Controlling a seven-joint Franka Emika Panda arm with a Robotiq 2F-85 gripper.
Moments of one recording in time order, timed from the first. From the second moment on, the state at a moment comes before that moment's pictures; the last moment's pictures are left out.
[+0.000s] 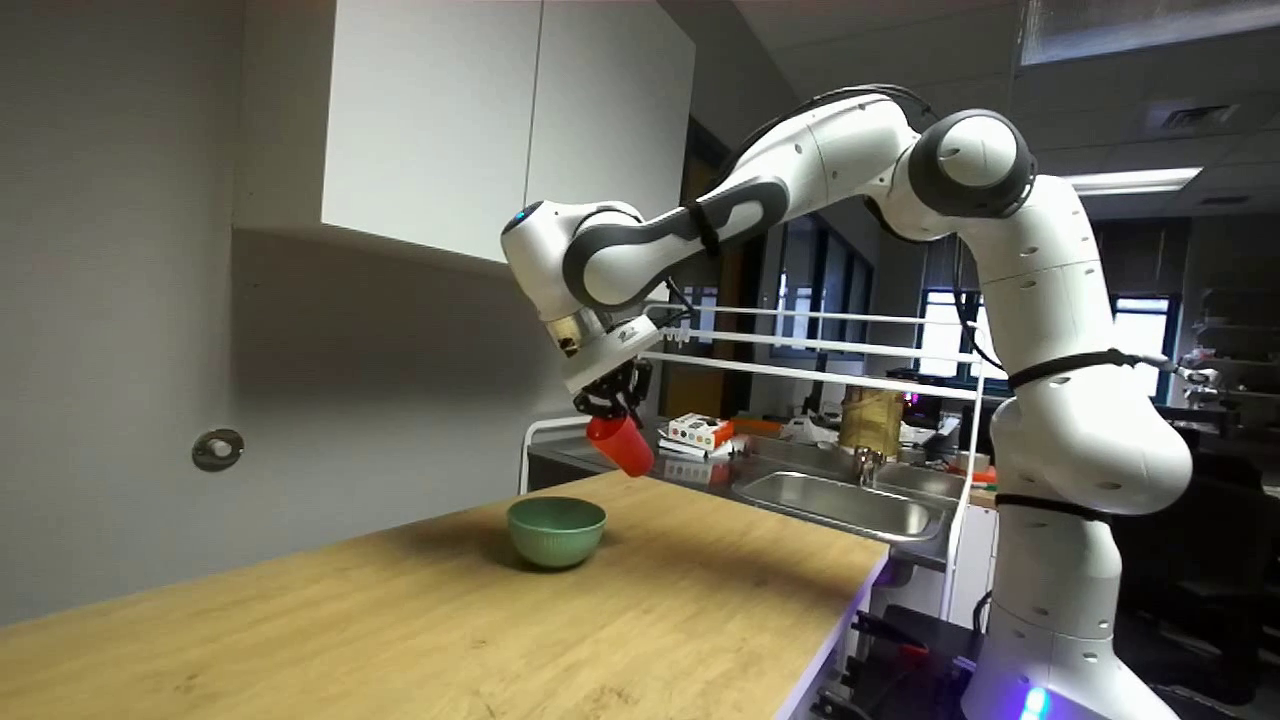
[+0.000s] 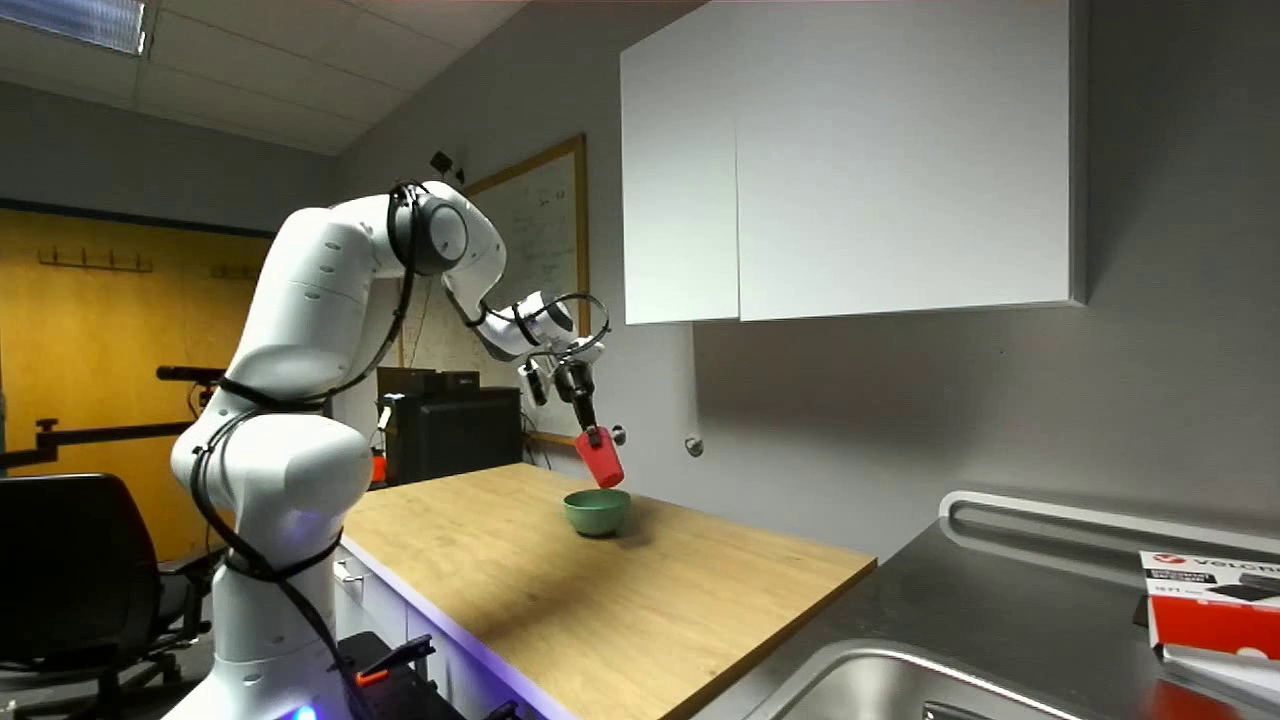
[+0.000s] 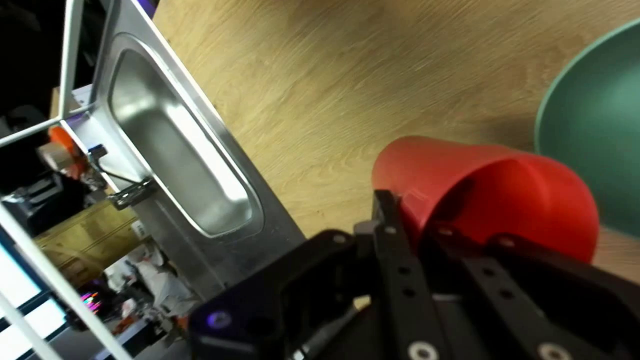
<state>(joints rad) 0.31 0.29 0.10 -1.73 -0.58 1.54 1.24</state>
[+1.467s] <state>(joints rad) 0.55 0.83 0.08 -1.19 -1.15 0.90 1.47</state>
